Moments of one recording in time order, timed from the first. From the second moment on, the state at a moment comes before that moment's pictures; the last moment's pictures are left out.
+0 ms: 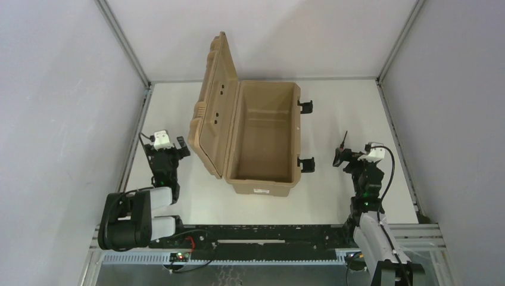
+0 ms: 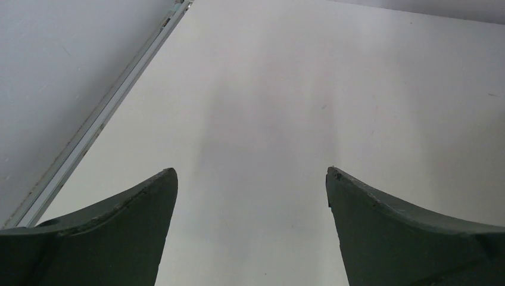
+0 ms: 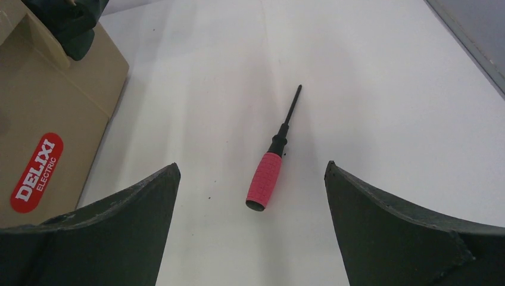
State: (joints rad) left arm 0.06 1.27 0.16 1.01 -0.17 -0.03; right arm -0.09 0.65 0.04 0.51 -0.03 0.20
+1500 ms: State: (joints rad) left arm 0.06 1.27 0.16 1.01 -0.17 -0.03; right arm -0.04 1.91 1.30 -0.69 0.10 0.36
